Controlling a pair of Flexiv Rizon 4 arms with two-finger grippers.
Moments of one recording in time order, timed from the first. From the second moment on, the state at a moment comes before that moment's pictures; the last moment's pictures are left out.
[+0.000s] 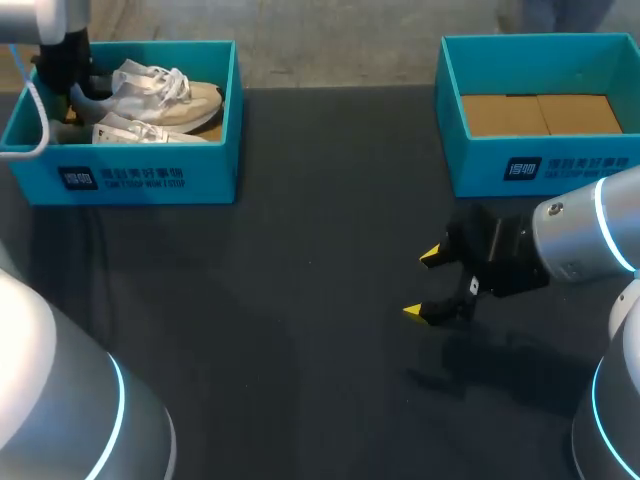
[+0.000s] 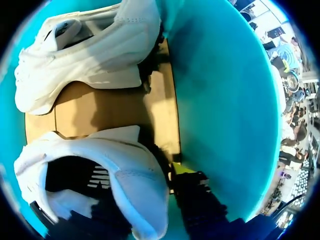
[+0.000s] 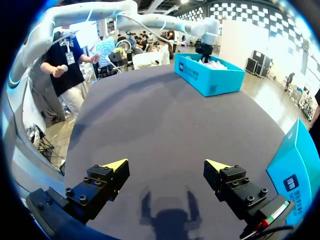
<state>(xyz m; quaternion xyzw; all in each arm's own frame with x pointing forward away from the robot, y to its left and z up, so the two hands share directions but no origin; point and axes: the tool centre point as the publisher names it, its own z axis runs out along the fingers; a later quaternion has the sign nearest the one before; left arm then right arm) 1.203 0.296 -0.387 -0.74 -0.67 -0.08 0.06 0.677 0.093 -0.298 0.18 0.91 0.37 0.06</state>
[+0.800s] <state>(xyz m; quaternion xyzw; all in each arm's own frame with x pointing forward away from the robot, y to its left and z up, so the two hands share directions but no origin) 1.193 0.261 -0.311 -0.74 -0.68 -0.04 0.00 0.677 0.093 -0.298 0.18 0.91 0.37 0.06</state>
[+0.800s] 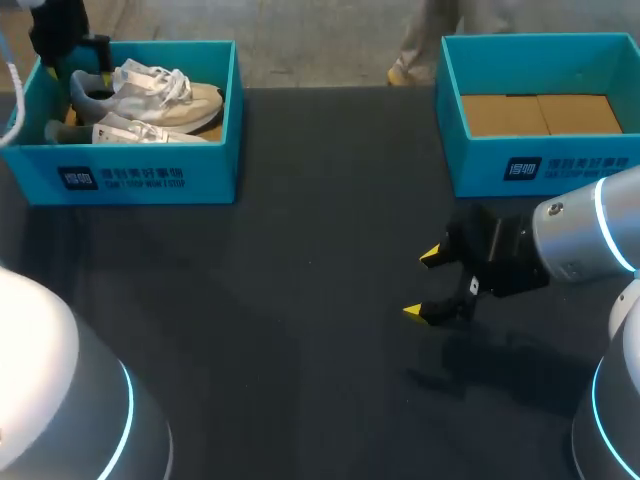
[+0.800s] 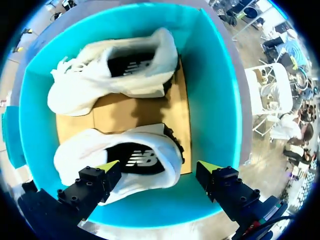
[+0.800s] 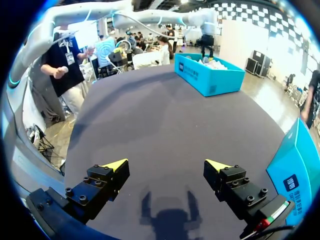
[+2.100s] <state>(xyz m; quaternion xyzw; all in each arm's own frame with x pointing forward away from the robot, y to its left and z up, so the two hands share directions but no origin) 1.119 0.275 -0.201 -0.73 -0.68 -0.05 -0.03 0.677 0.093 -0.298 0.18 0.91 0.37 0.06</state>
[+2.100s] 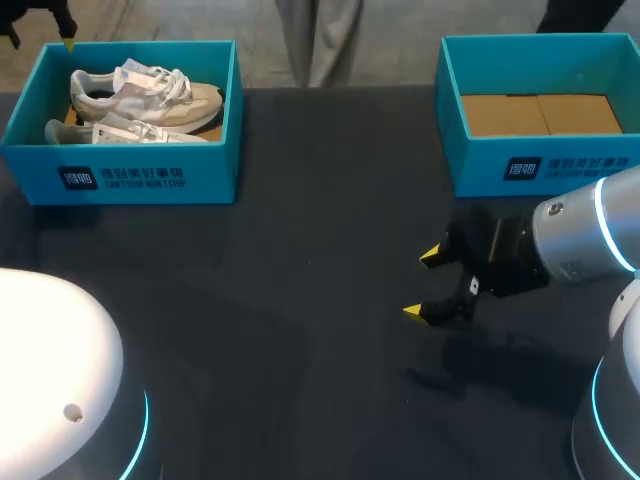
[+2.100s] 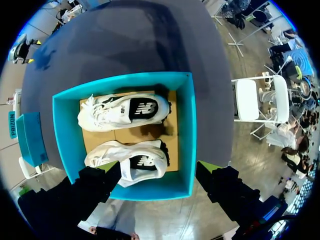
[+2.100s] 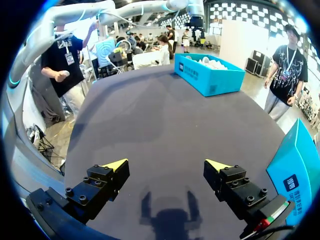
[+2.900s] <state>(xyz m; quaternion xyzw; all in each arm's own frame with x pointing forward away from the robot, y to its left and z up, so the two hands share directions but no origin) 1.052 0.289 -0.228 -0.75 -0.67 0.01 -0.02 0.677 0.093 -0.298 0.18 0.91 0.37 0.06</state>
